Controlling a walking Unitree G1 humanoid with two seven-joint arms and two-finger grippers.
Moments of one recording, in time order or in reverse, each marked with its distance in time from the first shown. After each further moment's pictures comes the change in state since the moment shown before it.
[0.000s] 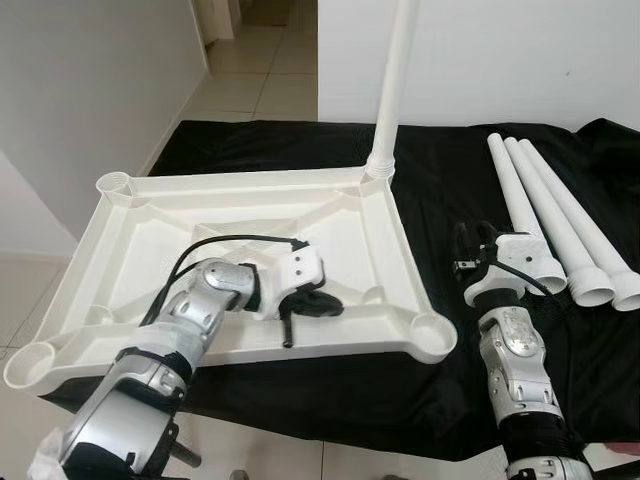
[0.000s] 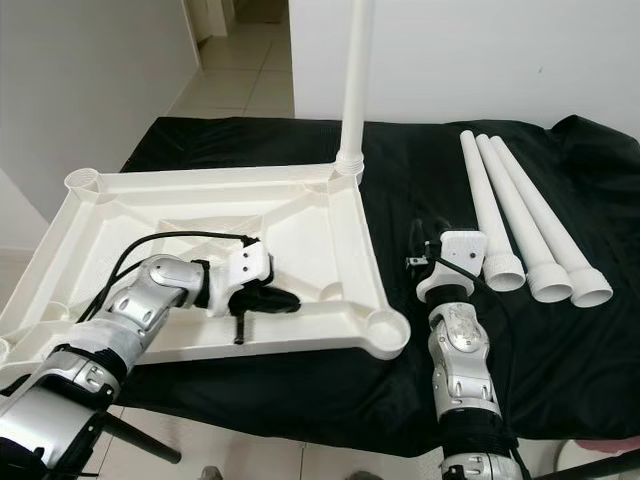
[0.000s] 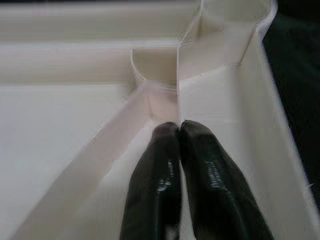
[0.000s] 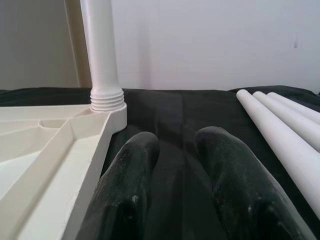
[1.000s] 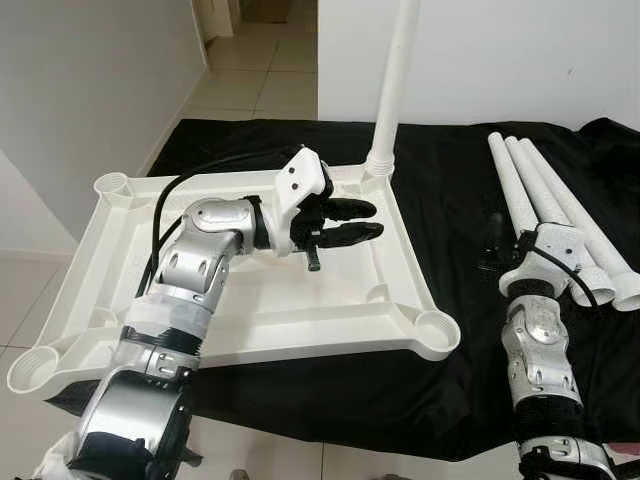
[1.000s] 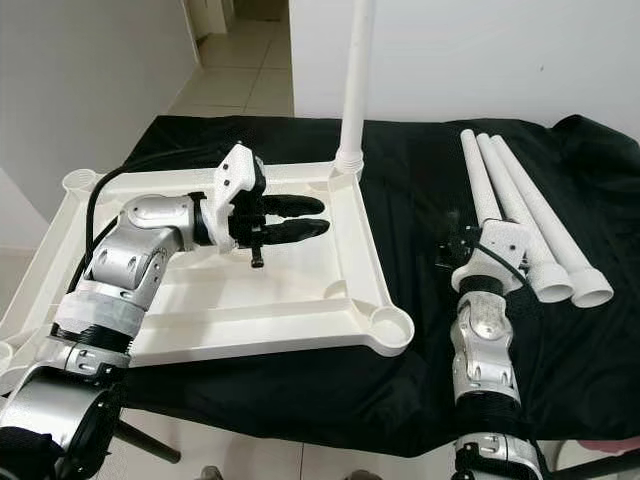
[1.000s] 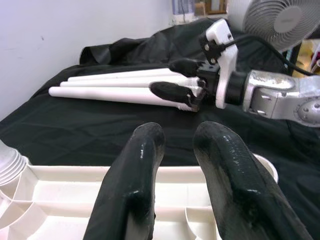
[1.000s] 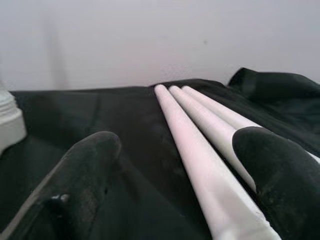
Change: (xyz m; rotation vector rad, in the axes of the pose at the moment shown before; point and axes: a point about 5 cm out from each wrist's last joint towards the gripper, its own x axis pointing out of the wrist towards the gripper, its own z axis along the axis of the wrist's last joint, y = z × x) left arm -0.028 0.022 0.085 0.072 -0.294 0.149; right arm 0.012 -0.044 0.000 -0.080 0.046 -0.288
